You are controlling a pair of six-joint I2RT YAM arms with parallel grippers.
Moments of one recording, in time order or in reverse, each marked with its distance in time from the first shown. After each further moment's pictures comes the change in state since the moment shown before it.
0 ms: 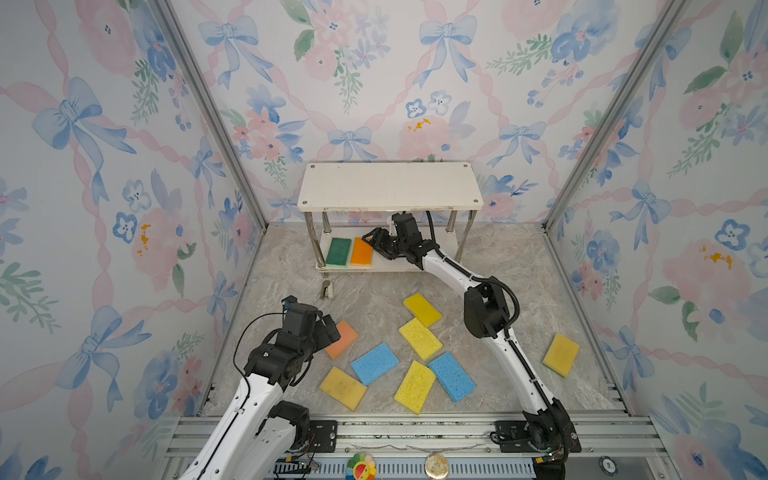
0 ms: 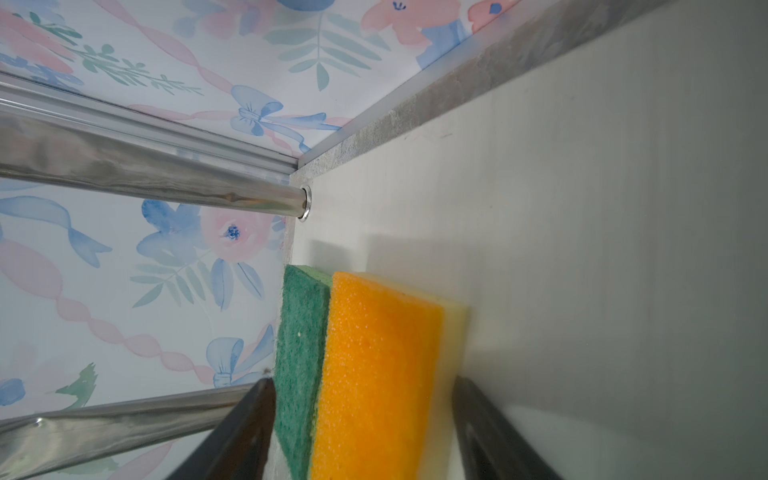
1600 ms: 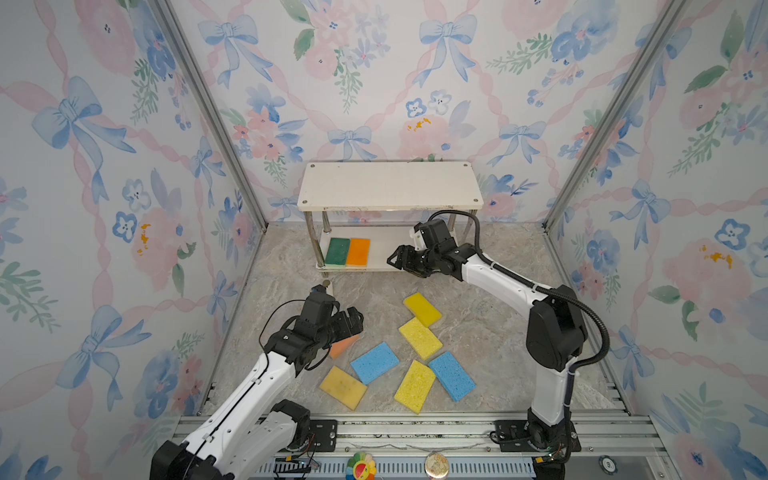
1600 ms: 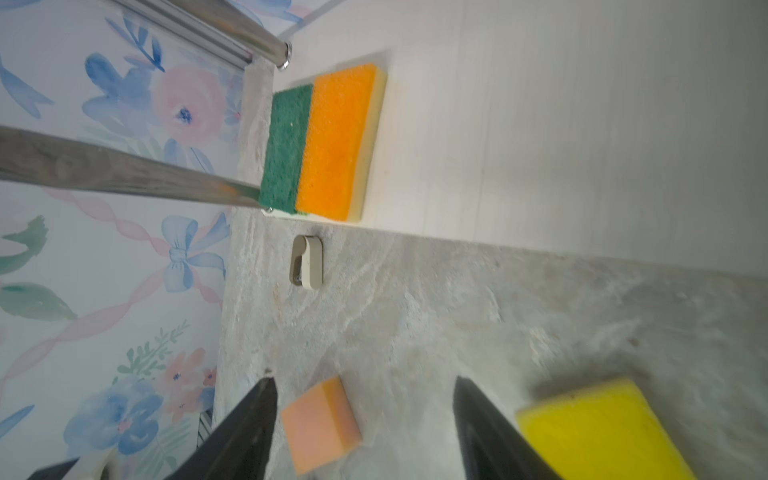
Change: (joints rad) left arm -0.112 0.247 0.005 0.277 0.240 -0.007; right arm 0.007 -0.789 -0.837 -0.263 0.060 -0.272
